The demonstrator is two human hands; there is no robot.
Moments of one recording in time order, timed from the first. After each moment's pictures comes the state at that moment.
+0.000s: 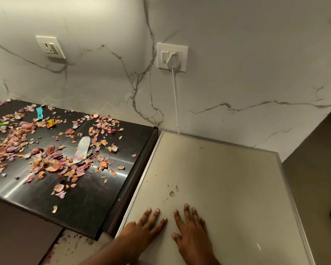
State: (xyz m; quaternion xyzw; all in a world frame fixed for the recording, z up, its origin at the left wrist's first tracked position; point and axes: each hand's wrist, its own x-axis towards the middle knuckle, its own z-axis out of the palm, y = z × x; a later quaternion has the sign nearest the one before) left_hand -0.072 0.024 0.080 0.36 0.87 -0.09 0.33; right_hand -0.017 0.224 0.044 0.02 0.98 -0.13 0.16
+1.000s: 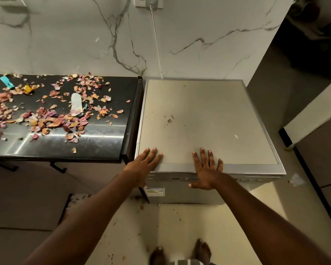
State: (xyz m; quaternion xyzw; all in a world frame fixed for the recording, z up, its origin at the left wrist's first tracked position) left_hand -0.010 -0.072 0.034 0.44 0.87 -0.12 0.21; right_hand 0.130 0.193 0.048 0.14 0.93 -0.09 0.34
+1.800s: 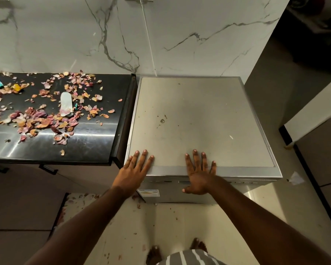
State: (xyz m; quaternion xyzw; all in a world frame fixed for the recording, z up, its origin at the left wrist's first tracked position) left_hand 0.011 -0.077 -0.008 0.42 0.90 -0.08 0.02; right_hand 0.125 0.201 0.044 0.11 0.92 -0.08 0.36
